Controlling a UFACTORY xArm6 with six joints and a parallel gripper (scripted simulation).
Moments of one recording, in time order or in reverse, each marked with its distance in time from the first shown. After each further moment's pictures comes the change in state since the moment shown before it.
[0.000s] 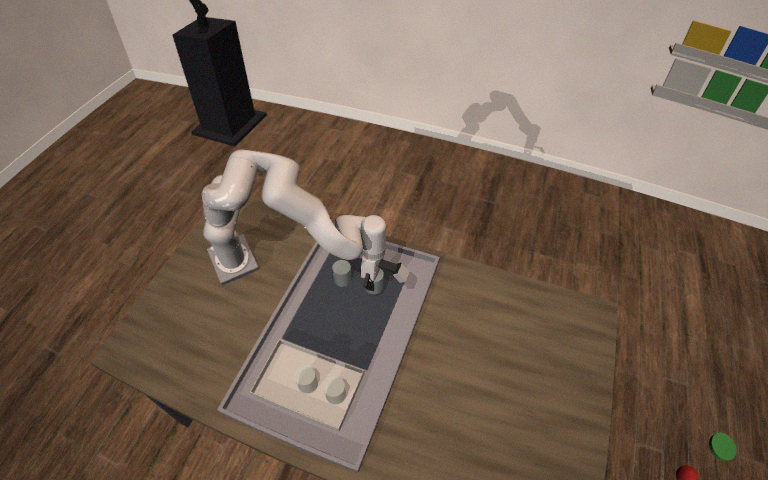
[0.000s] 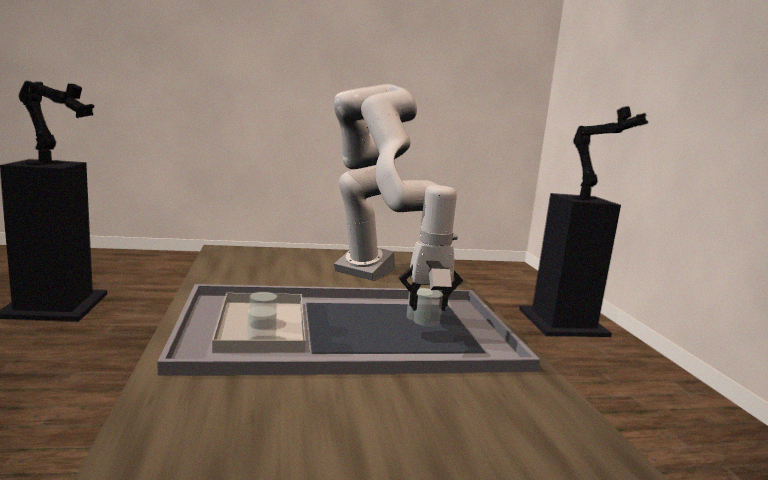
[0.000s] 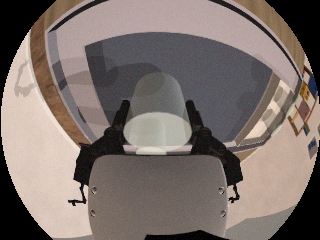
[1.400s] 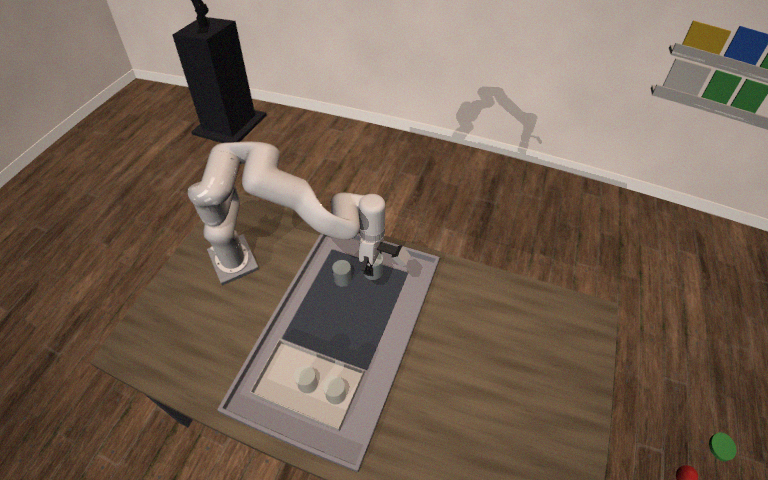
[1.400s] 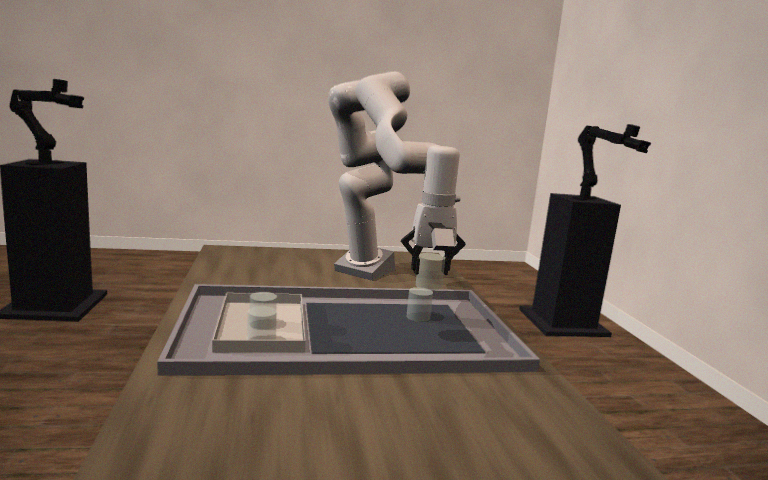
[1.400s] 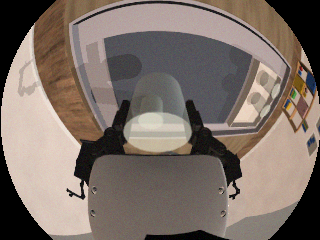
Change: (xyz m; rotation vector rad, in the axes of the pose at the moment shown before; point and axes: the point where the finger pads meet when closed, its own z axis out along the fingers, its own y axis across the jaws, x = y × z) arm -0.002 0.004 -0.091 0.000 0.000 -0.001
